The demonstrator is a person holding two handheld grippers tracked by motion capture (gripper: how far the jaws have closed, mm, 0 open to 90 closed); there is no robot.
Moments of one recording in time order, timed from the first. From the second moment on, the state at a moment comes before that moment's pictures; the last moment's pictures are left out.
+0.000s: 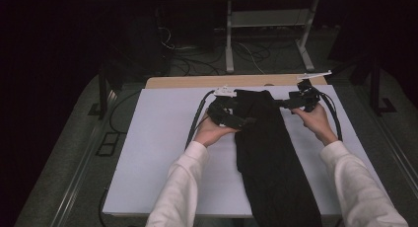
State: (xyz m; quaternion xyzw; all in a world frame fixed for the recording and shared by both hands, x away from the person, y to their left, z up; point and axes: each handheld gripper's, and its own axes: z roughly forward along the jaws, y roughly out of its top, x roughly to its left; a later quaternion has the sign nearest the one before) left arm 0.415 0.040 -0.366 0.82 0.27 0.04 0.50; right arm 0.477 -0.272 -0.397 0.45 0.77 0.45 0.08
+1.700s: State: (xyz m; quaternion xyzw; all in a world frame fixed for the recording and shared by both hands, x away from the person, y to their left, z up) left arm 0.496 0.060 -0.442 0.77 0.43 0.02 0.47; right arm 0.501 -0.277 -0.438 0.52 0.75 0.41 0.04
